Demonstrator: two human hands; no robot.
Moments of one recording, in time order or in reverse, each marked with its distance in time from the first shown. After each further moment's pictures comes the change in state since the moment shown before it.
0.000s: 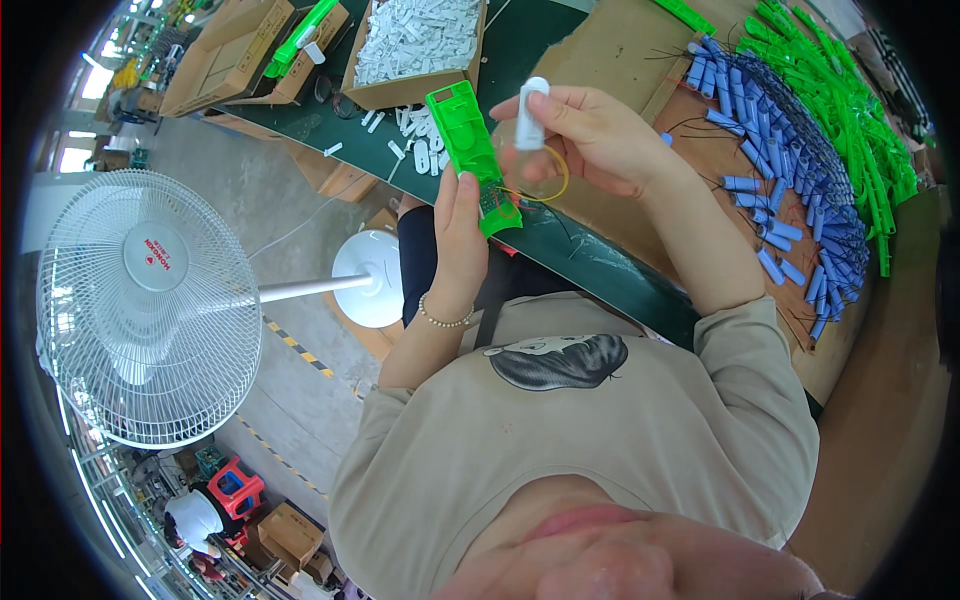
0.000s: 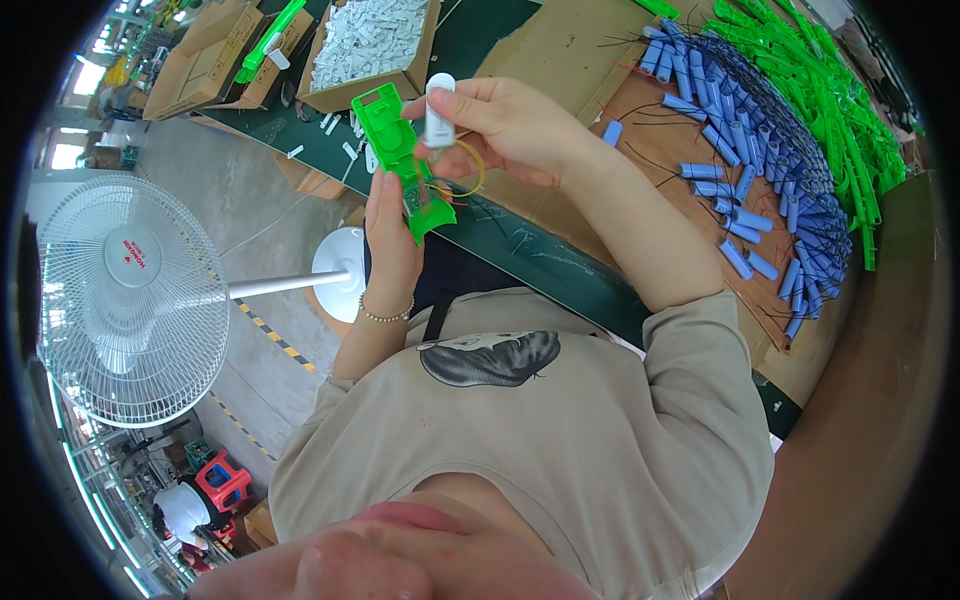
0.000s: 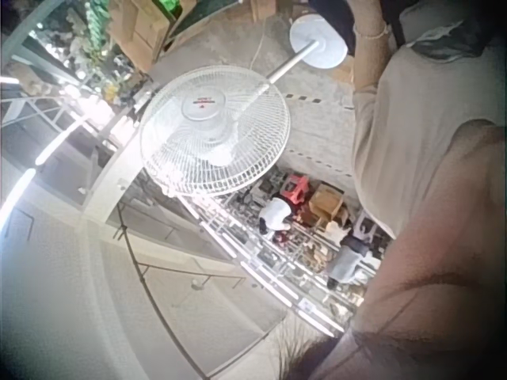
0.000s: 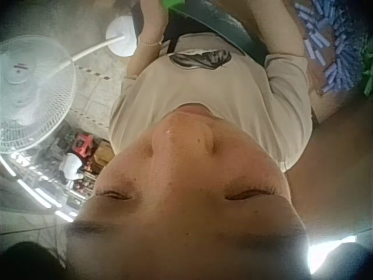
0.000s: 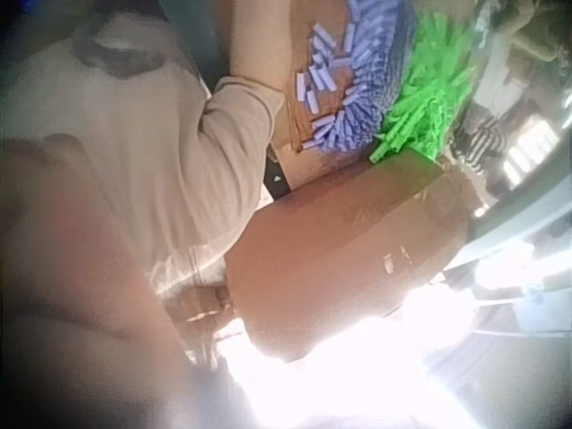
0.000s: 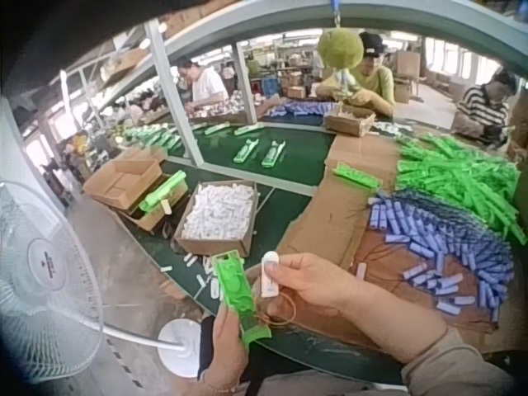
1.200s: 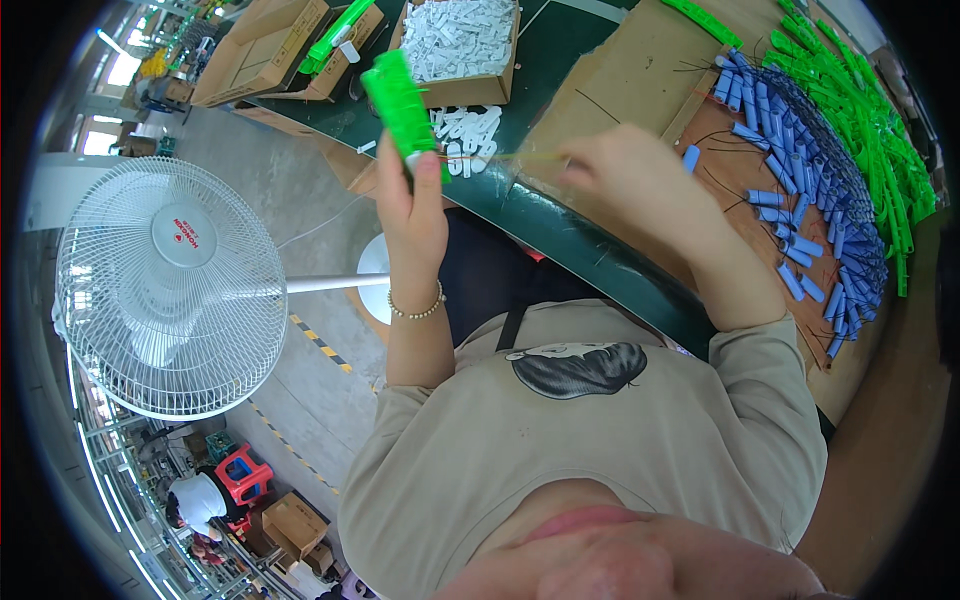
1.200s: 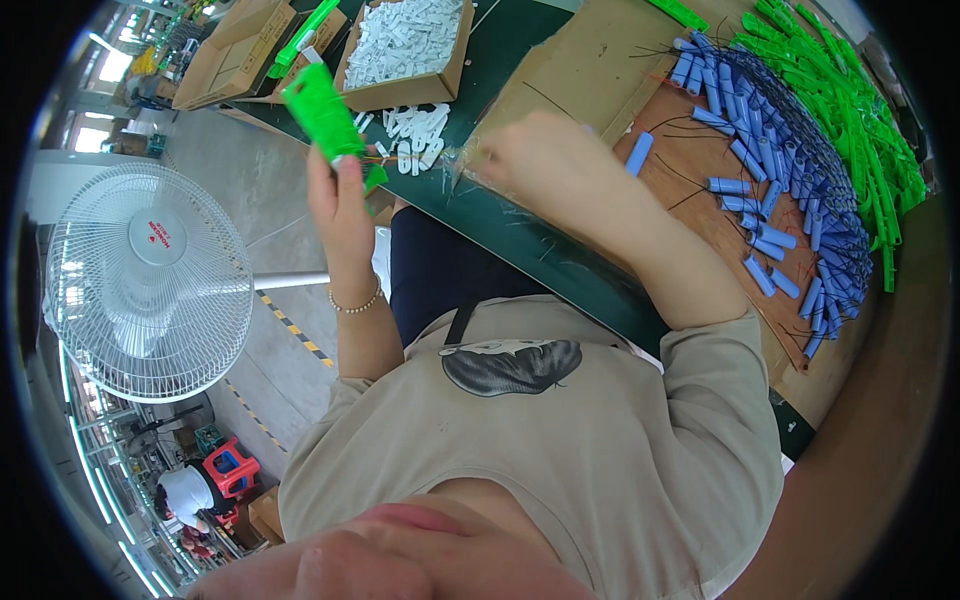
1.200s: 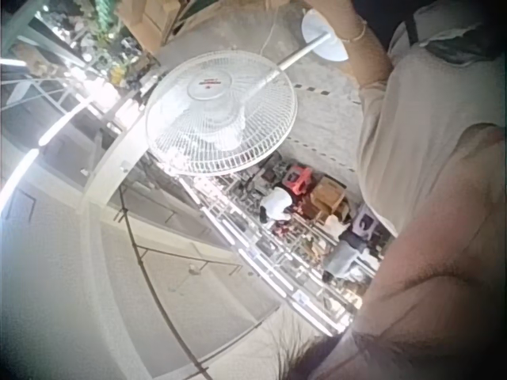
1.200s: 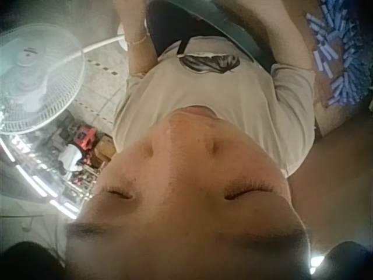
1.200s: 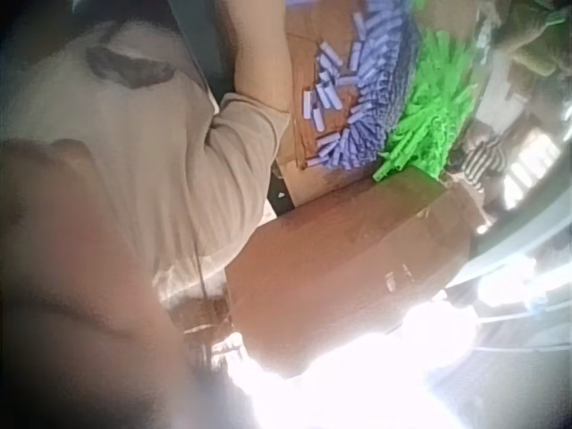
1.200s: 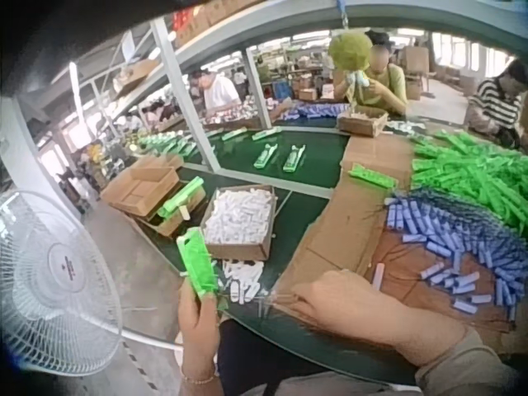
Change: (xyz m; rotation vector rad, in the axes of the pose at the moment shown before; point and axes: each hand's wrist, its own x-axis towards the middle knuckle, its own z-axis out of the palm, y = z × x) left_hand 0.021 0.061 -0.036 0.645 0.116 0.430; right_hand -0.015 0.011 -0.006 -1.336 0.027 -0.368
